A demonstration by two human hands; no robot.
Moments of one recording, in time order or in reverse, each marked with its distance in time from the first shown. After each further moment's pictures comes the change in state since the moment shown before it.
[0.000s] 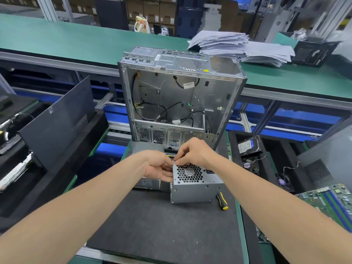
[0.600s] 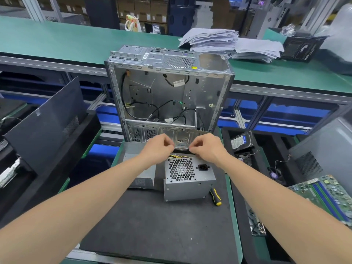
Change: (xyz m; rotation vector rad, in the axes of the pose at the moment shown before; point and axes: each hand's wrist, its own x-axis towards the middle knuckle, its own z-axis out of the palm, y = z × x) left_hand 0.010 0.014 0.020 0.829 0.411 0.681; right_hand -0.013 0.047 -0.026 -0.019 0.339 0.056
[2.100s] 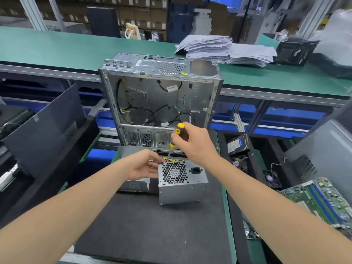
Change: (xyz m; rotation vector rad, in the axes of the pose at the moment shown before) left_hand -0.001 -0.037 -0.003 -0.843 -0.402 -0.501; right_hand -0.037 -0.050 -0.016 0.122 0.173 -0.394
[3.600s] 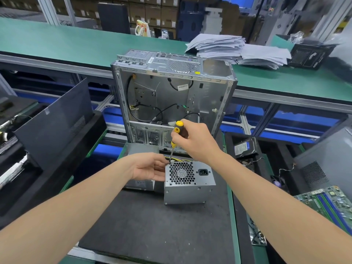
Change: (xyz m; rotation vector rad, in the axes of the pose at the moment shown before) left_hand -0.005 -0.002 -0.006 -0.111 -0.084 -0.118; right_hand 0.020 -0.011 0.012 -0.098 -0.113 -0.099
